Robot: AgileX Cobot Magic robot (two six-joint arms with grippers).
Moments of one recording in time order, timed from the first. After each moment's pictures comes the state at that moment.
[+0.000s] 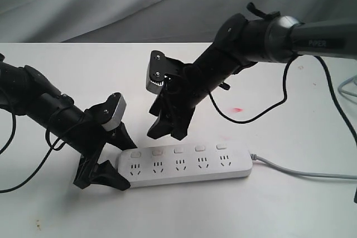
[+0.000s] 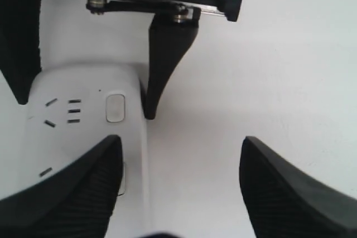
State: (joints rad) left arm -0.06 2.10 -1.06 -0.96 0.96 2.09; right arm 0.49 2.19 -1.57 0.81 0.91 -1.57
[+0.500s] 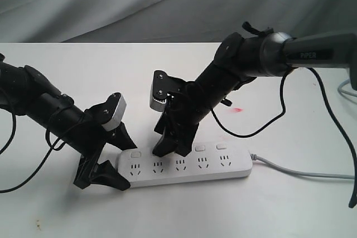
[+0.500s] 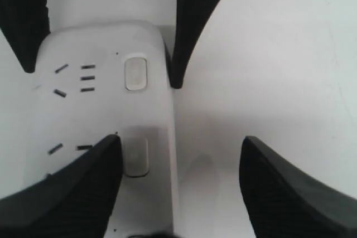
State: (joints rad) left arm -0.06 2.10 -1.06 -0.96 0.96 2.09; right arm 0.49 2.23 -1.51 0.82 0.90 -1.58
